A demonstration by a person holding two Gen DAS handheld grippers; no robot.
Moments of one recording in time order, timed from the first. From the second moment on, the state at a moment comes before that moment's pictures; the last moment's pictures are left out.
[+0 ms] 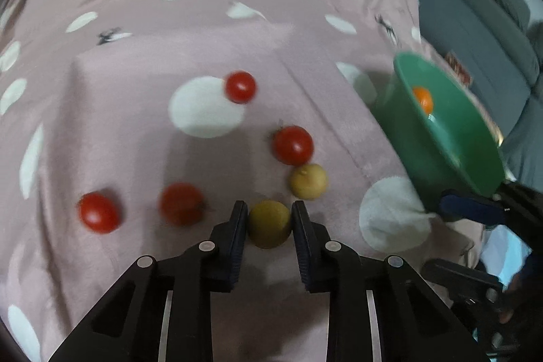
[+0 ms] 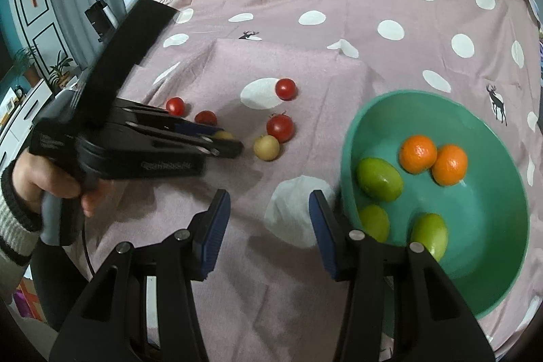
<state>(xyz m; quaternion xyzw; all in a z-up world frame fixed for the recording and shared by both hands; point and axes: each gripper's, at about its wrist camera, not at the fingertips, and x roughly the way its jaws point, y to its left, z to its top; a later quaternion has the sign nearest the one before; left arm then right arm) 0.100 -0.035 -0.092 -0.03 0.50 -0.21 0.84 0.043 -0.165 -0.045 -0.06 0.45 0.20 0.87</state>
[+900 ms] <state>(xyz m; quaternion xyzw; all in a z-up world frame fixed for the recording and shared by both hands) 0.068 0.033 -0.080 -0.10 0.46 -0.20 0.86 0.118 -0.092 -0.091 -0.23 0.51 0.16 0.82</state>
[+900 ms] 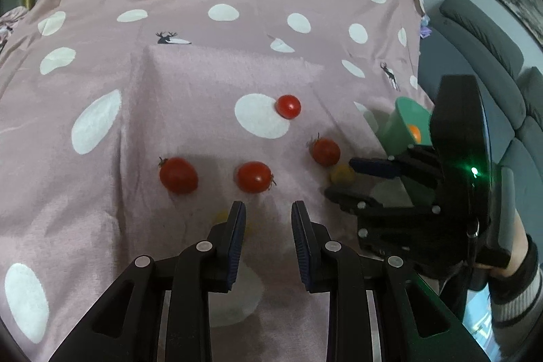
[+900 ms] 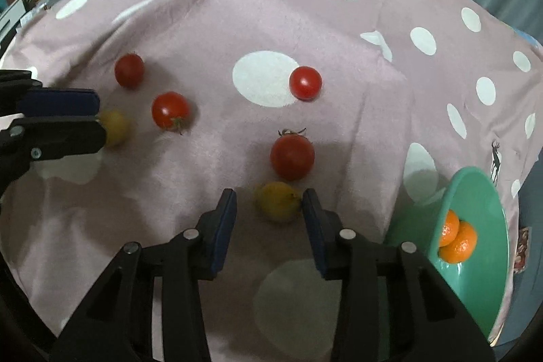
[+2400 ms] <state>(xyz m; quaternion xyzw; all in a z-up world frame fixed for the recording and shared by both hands) 0.090 0.014 -0.109 -0.01 0.51 -0.18 0.84 0.087 -0.119 -0.070 -0.05 0.47 0.27 0.84</state>
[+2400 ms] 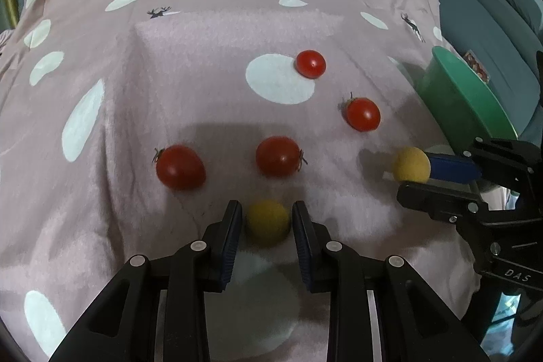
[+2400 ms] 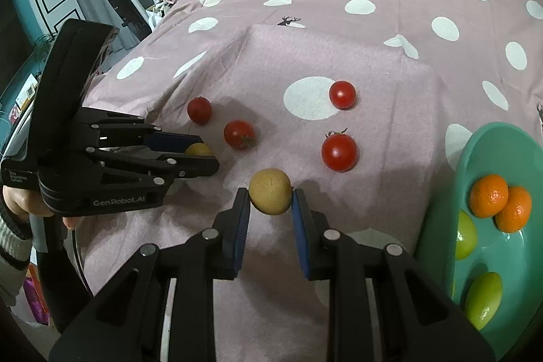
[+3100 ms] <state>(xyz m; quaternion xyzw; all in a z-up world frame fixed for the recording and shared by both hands) 0.067 0.017 -0.082 -0.02 0.50 -0.14 0.85 0.077 -0.122 -0.060 -0.04 0.46 0.27 0.85</state>
